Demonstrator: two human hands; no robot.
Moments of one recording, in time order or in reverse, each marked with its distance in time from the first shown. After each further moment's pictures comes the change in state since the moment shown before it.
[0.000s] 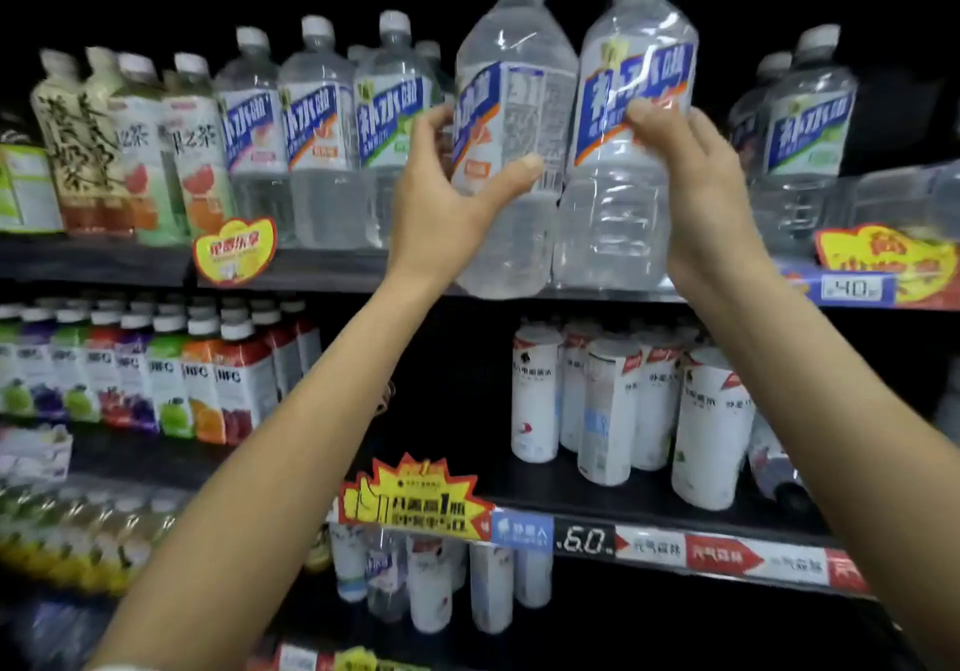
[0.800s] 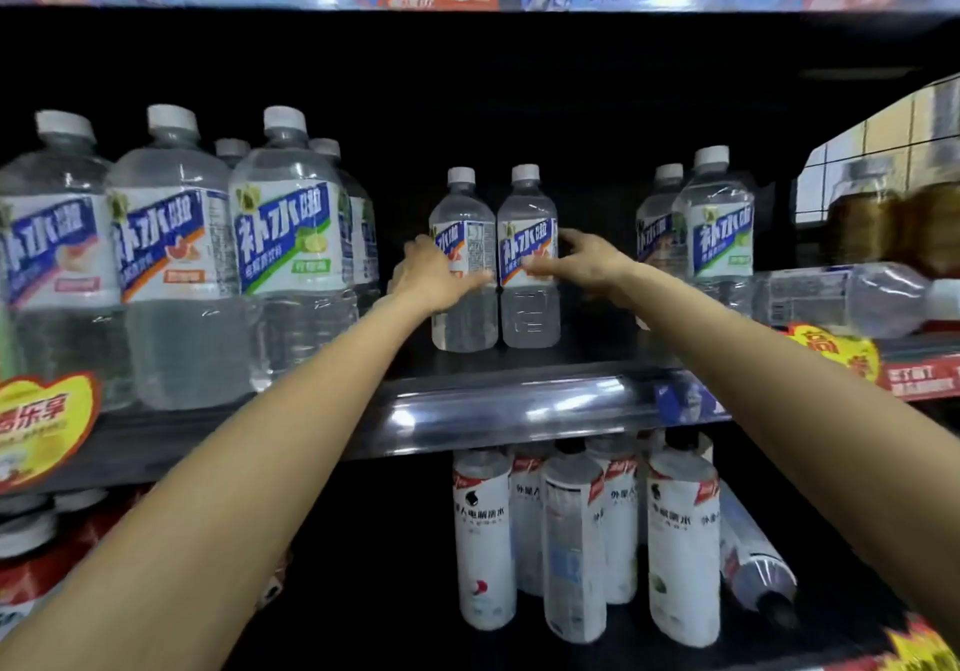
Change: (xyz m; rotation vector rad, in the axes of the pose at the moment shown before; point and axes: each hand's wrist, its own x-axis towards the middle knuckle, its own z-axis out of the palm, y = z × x) left_hand 0.153 -0.134 0.095 0.679 -0.482 -0.208; right_hand 0.166 0.075 -0.049 -0.943 -0.015 0.266
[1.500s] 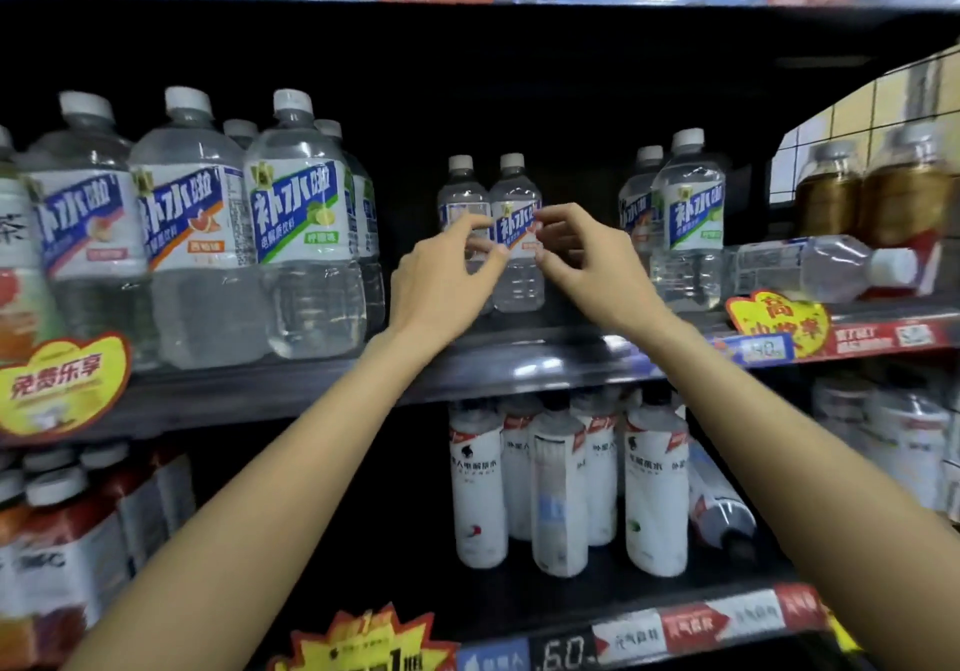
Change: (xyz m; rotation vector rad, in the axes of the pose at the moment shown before) left_hand -0.119 0.031 -0.029 -0.201 0.310 0.346; right_hand -0.108 -0.017 0.005 -0.180 0.260 -0.473
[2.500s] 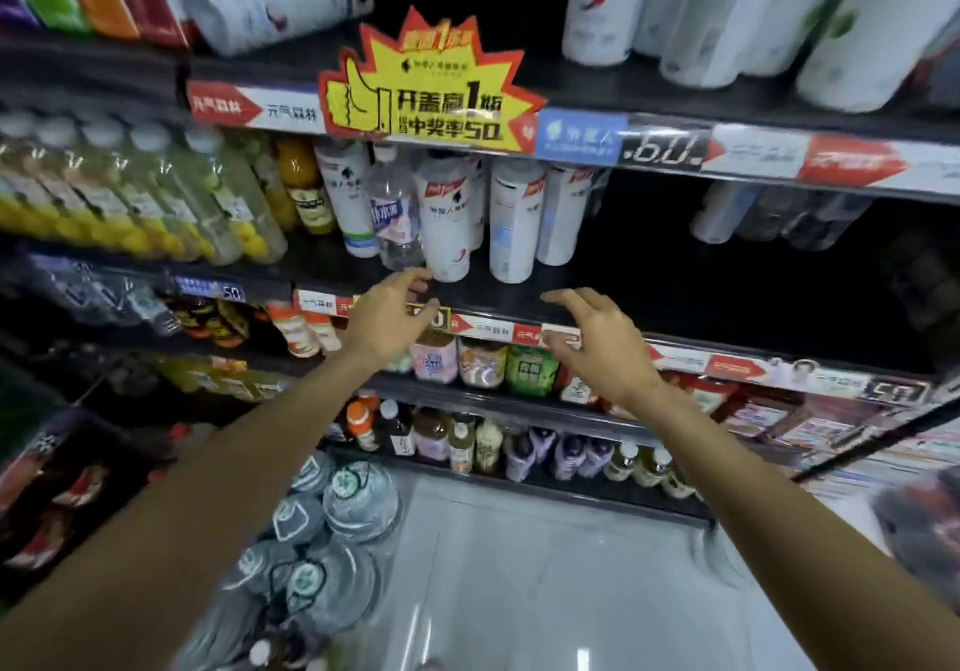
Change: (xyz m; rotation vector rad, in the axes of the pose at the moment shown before) left_hand -0.509 -0.139 0.055 0.183 -0.576 -0.755; right_hand -0.465 0.060 0.155 -0.083 -0.846 0.259
